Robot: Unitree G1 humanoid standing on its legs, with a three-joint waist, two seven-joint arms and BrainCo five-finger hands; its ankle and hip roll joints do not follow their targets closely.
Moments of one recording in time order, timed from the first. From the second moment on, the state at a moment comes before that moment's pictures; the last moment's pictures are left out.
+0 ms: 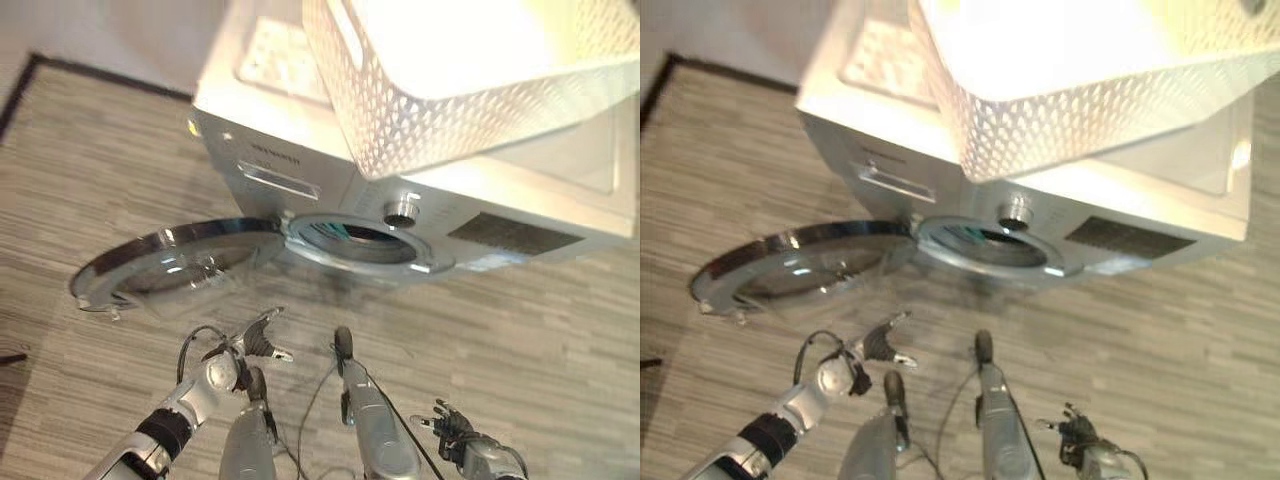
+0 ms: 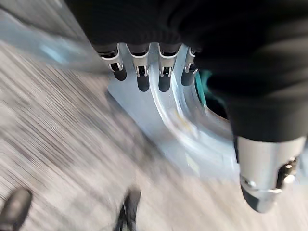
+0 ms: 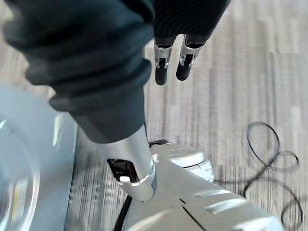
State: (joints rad) left arm -0.19 0.47 -0.49 0.53 0.21 -0.06 0.04; right arm -0.05 -0.28 0.18 1.19 0.45 -0.04 0.04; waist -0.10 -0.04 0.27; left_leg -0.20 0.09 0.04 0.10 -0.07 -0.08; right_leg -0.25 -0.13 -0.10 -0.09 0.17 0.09
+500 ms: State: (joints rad) left arm 0.07 0.41 -0.26 0.69 0.19 -0.06 0.04; right arm -0.02 -0.27 0.06 1.24 0.34 -0.02 0.02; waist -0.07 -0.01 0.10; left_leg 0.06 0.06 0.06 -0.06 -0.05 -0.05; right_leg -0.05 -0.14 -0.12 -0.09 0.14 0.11
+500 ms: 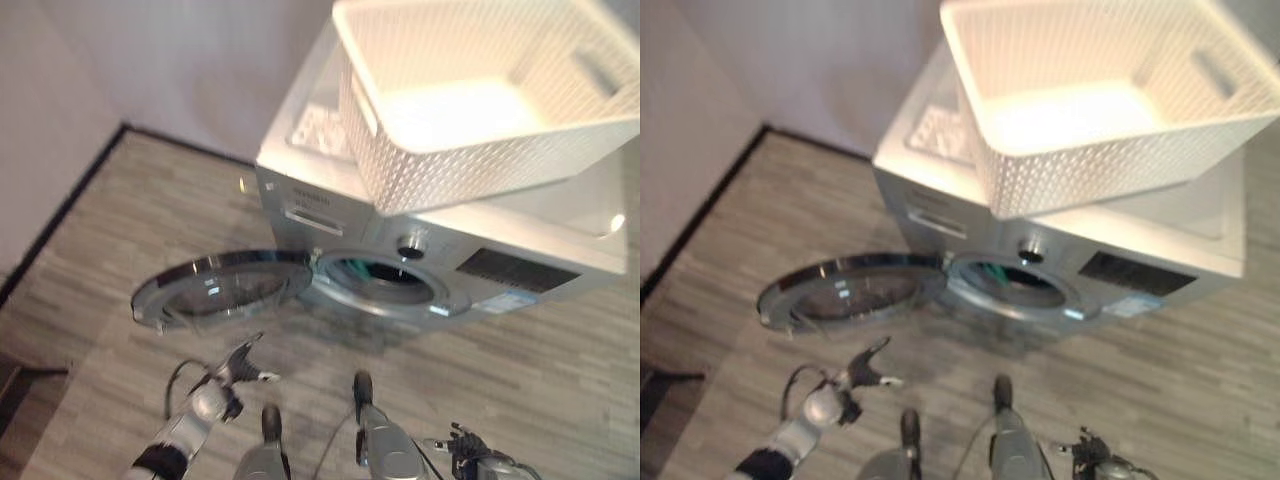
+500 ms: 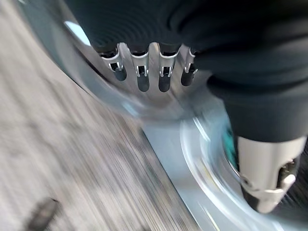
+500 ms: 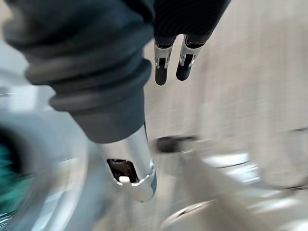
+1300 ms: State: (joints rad) left arm 0.07 0.40 -0.32 0.69 0.11 -0.06 0.11; right arm -0.09 -0.20 0.23 1.31 0.18 0.01 0.00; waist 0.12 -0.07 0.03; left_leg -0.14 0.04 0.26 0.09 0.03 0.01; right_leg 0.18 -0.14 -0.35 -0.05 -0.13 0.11
